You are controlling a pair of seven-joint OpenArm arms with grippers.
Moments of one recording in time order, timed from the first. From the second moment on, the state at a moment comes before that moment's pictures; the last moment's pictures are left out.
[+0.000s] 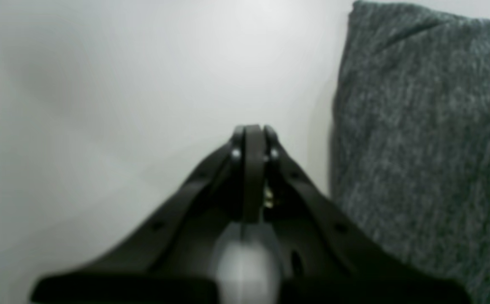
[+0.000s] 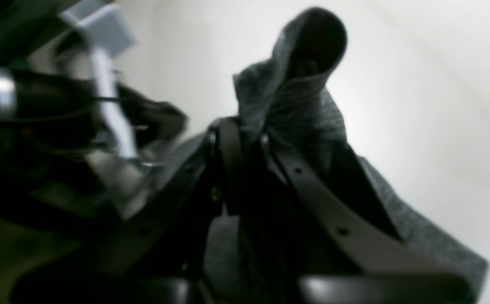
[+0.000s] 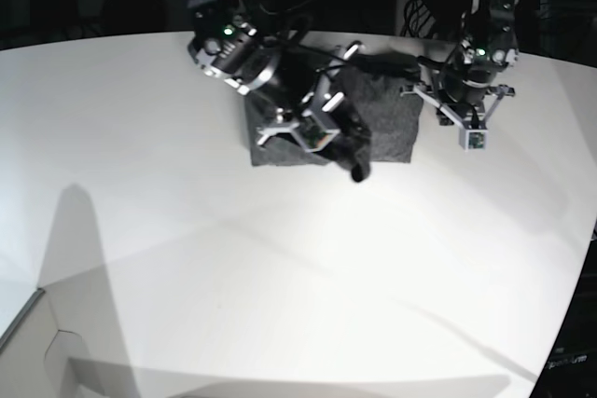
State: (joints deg) left arm 17.7 -14.1 -0.6 95.7 -15.0 2.2 37.6; right arm -16.4 -8.5 -15.9 103.9 -1.5 35.2 -25.2
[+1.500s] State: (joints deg) left arm 22.9 -14.0 -15.1 100.6 -15.9 1.4 40.2; right arm -14.0 -8.5 -12.1 104.0 -1.5 35.3 -25.3
